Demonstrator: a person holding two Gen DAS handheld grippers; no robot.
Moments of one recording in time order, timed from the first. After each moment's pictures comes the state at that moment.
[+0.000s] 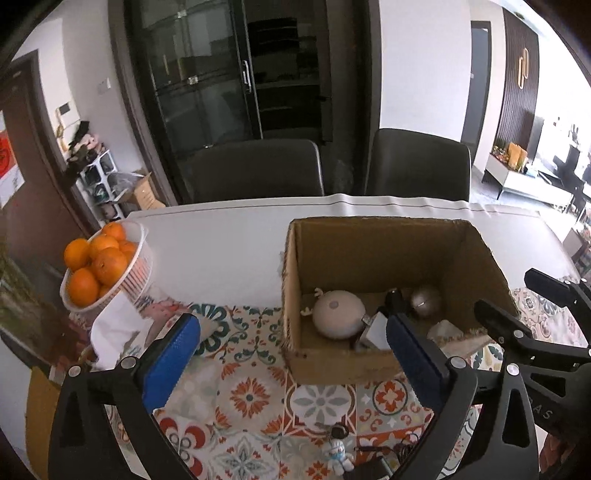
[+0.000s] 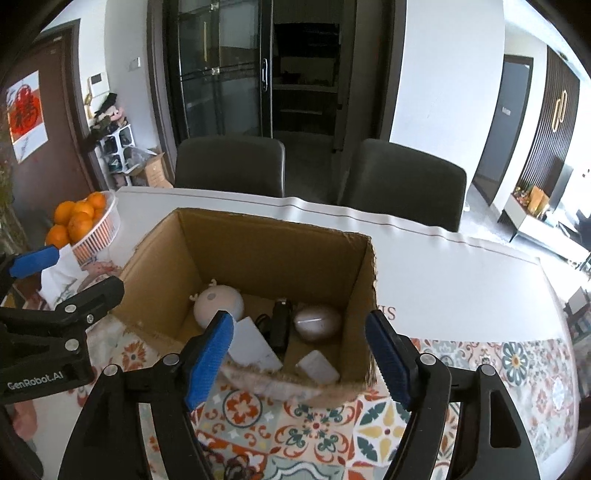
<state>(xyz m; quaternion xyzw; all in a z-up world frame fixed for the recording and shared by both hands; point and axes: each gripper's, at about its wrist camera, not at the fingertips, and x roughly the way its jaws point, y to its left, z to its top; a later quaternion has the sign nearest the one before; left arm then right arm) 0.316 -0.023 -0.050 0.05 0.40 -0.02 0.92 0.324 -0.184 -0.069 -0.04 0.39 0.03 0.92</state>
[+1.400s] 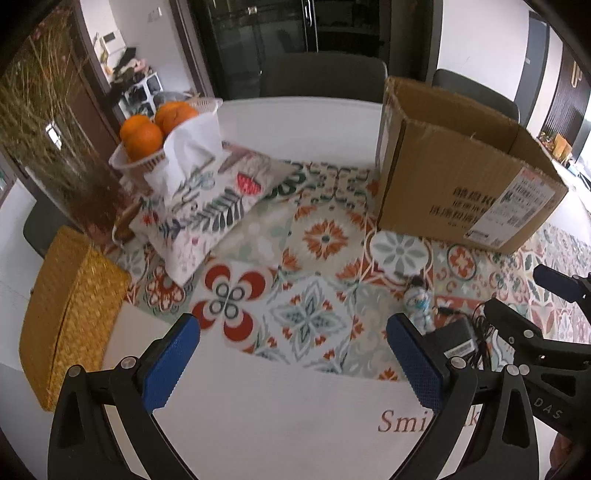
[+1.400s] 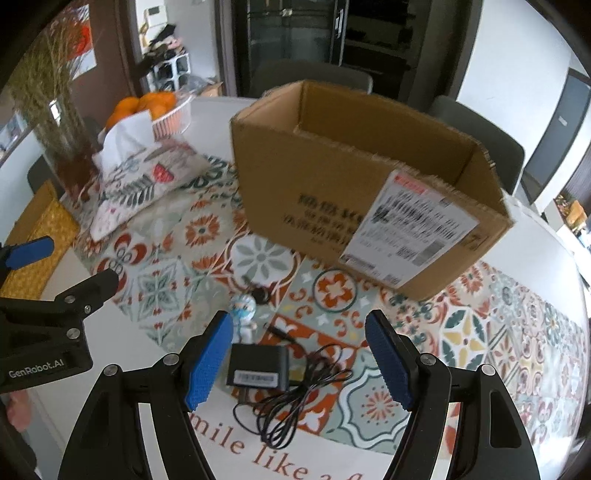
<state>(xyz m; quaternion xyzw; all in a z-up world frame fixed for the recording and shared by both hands) 0.198 0.057 -0.136 0.01 0.50 0.07 0.86 0.239 -0.106 -0.143 -0.10 0.48 0.13 0.86</state>
